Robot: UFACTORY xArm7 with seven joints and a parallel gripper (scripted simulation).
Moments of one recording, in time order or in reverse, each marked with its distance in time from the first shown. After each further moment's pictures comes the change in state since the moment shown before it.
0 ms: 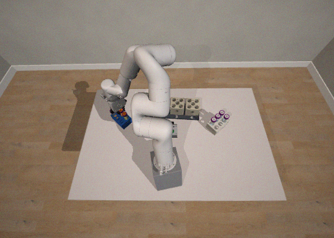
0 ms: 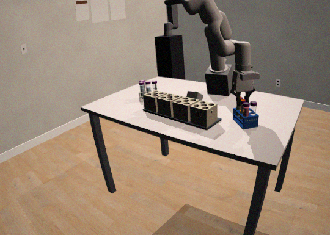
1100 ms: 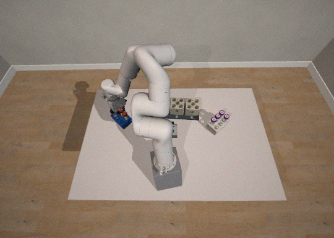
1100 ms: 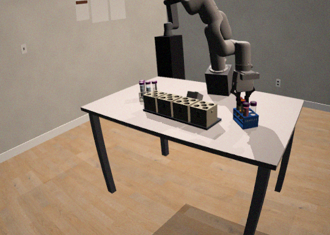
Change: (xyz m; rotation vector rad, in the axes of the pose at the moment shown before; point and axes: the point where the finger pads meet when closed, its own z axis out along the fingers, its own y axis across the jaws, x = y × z) arm 0.000 0.000 0.000 0.000 0.000 0.000
